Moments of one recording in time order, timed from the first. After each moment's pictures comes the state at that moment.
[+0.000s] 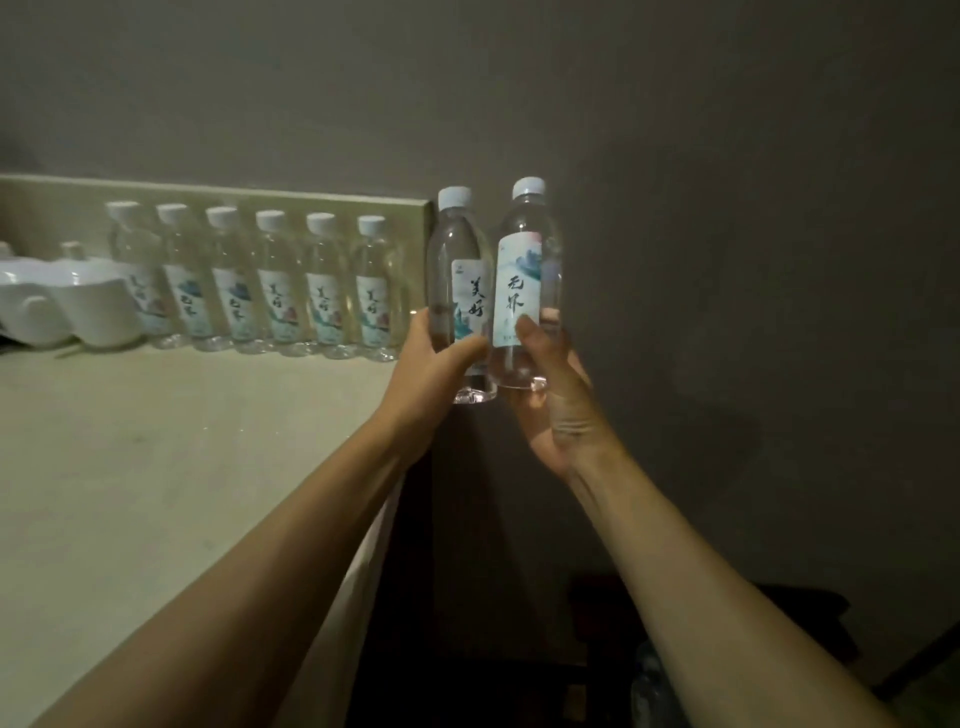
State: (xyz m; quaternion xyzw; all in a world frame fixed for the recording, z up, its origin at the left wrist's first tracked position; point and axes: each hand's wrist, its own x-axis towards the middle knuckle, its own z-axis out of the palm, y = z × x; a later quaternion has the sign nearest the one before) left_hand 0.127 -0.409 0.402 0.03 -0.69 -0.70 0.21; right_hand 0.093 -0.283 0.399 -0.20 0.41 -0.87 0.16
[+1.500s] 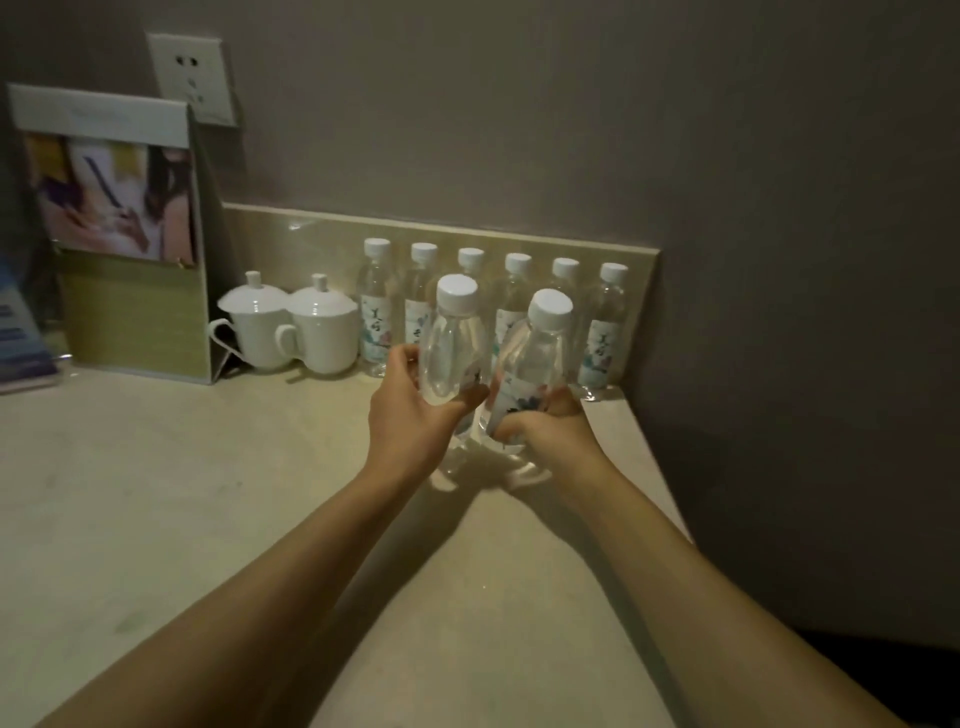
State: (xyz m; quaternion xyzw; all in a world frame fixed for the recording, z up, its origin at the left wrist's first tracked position) left_hand 0.223 -0.686 0.375 0.12 -0.75 -0.53 0.36; right_hand 0.154 -0.549 0.378 -0.16 0.73 -0.66 0.10
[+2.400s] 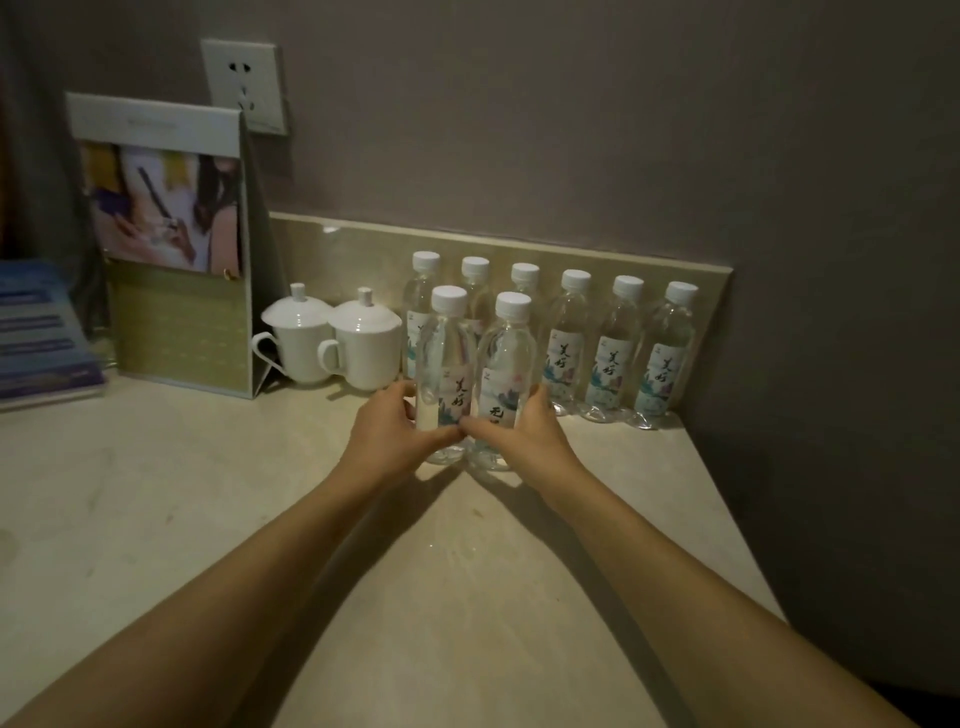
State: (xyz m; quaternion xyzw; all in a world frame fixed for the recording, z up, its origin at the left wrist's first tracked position) left_hand 0.212 -0.771 0.364 0.15 -0.86 -0.42 0.25; right_hand 0.137 -0.624 0.370 -0.21 0.80 -0.56 0.10
